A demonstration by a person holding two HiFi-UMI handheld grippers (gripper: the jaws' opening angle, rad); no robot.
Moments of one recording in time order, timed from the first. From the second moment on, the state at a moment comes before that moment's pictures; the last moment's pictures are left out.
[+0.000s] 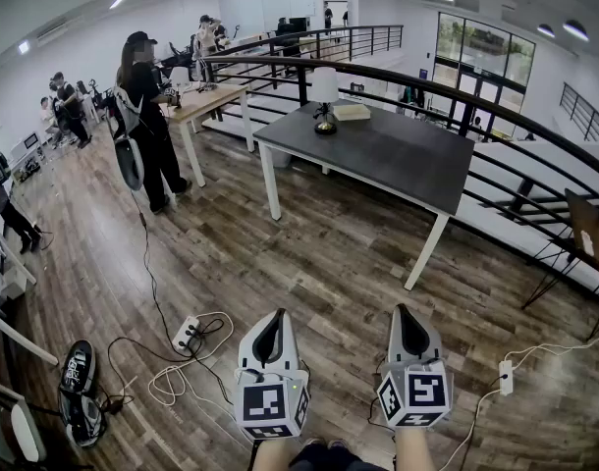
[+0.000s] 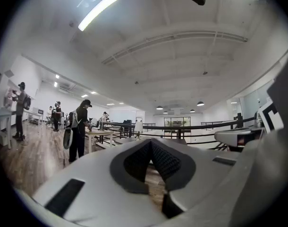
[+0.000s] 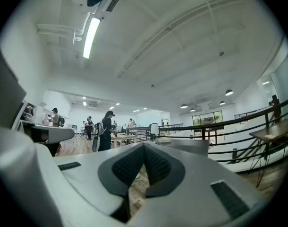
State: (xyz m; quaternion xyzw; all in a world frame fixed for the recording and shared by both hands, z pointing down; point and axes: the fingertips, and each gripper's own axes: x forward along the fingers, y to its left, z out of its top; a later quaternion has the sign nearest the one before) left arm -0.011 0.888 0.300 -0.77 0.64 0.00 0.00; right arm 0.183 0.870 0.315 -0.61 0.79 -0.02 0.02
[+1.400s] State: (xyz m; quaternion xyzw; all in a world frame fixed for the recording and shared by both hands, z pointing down) left arm 0.001 0.832 0.306 -0.74 0.67 -0.01 -0.01; right arm 0.205 0.803 0.320 -0.59 0.81 -0.03 0.02
